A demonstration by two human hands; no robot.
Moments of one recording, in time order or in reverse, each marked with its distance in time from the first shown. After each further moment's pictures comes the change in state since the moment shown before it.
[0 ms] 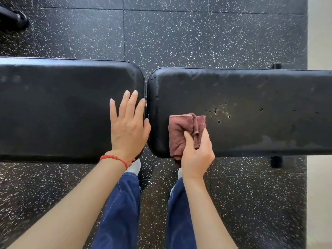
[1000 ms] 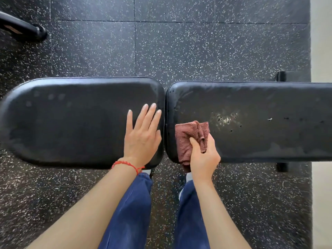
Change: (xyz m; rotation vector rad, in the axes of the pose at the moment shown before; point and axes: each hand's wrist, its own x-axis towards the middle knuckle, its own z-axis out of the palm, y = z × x) left_hand -0.004 -0.032 -0.019 0.047 -0.112 0.116; right_hand -0.007 -0.030 0.013 -0.017 -0.129 0.153
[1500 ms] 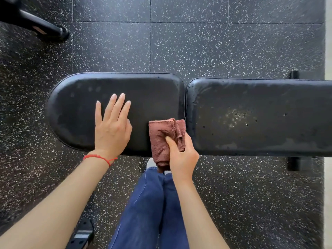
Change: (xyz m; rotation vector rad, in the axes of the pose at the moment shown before) left_hand -0.044 -0.109 -0.043 0.074 0.110 -0.094; right_hand -0.082 -0.064 0.041 0.191 -0.194 0.066
